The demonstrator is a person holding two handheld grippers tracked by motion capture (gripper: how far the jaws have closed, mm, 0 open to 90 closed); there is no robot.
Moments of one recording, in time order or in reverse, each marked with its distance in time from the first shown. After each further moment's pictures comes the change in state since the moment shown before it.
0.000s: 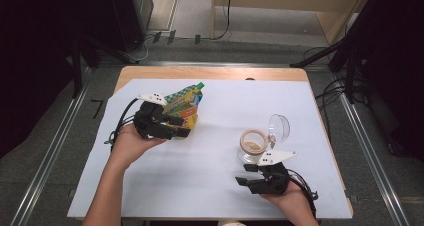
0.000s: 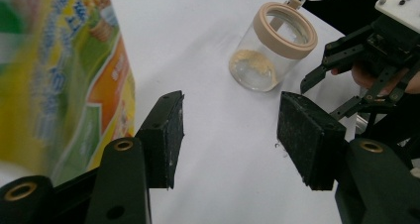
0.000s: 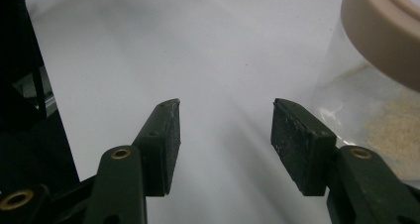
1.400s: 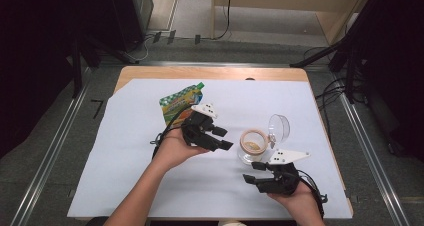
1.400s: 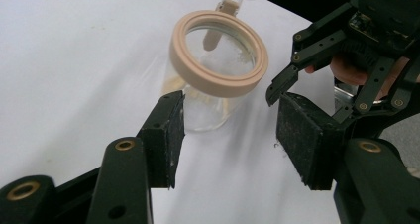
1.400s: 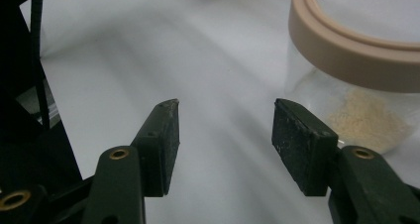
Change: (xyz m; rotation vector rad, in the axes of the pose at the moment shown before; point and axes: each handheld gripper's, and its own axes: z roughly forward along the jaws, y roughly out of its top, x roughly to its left) left arm -0.051 0.034 0.093 0.061 -0.128 0.147; right arm -0.005 -0.004 -0.021 -0.051 -0.031 0.030
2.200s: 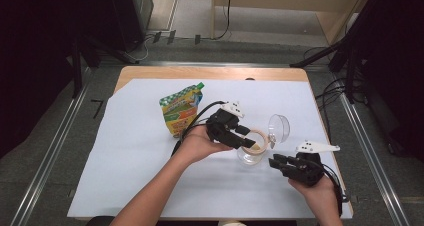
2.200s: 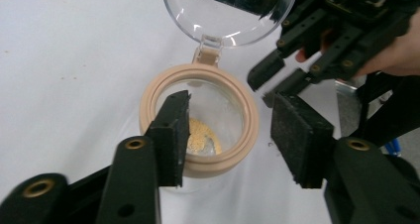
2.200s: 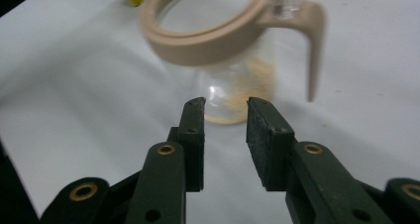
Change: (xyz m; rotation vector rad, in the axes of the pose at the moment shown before) left arm -0.016 0.038 0.048 0.018 -0.034 0.093; right arm -0.042 -0.009 -0.039 -0.050 -0.140 0.165
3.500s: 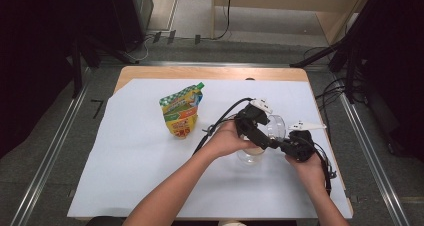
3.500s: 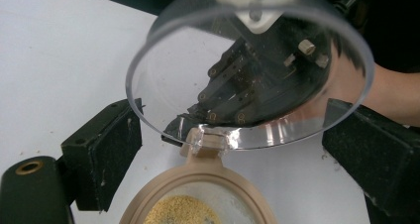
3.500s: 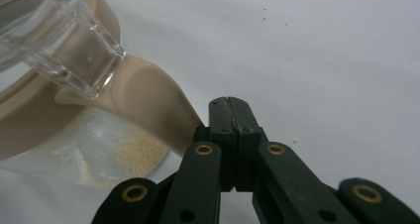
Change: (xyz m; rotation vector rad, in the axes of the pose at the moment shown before) left arm 0.006 0.045 0.063 -0.024 -0.026 0.046; right arm -0.052 0.028 0.045 0.033 -0.163 0.018
